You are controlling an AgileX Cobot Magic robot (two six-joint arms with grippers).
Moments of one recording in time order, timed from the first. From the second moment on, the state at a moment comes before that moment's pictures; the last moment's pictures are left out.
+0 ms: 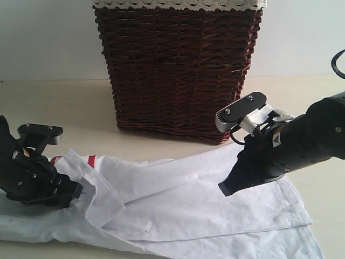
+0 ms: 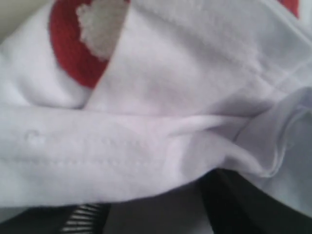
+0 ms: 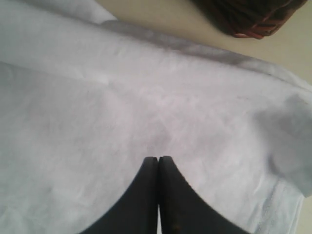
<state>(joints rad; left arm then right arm) -0.33 1.79 -0.74 -0.13 0.39 0.04 0.36 1.58 -0.72 0.05 0.29 -0.17</state>
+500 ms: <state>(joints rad) -0.04 1.41 -0.74 -0.14 0.41 0.05 0.36 1.58 -0.72 0.05 0.31 -0.17</state>
